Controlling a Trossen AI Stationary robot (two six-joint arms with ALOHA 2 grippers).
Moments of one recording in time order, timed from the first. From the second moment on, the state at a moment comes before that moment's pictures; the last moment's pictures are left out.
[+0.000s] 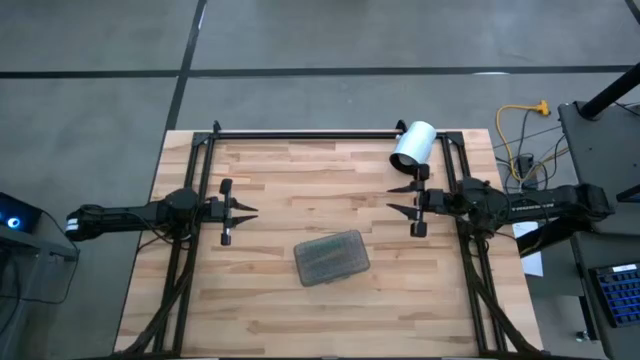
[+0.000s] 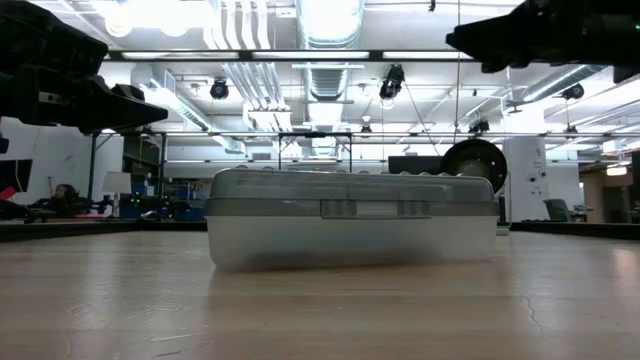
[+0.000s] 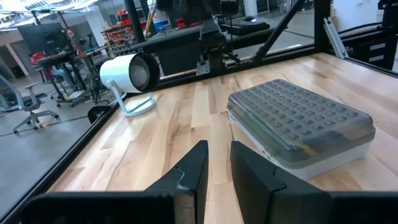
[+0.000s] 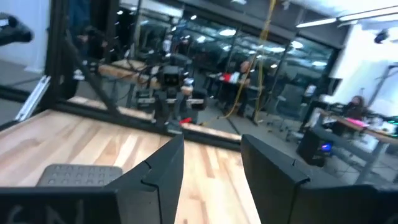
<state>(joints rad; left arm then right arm) 0.11 0.18 0.01 0.03 0.06 0.25 -0.04 0.69 0.23 0.56 0.01 -0.25</state>
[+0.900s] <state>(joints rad) 0.11 0.18 0.01 0.03 0.06 0.25 -0.04 0.19 0.03 0.56 0.12 -0.23</state>
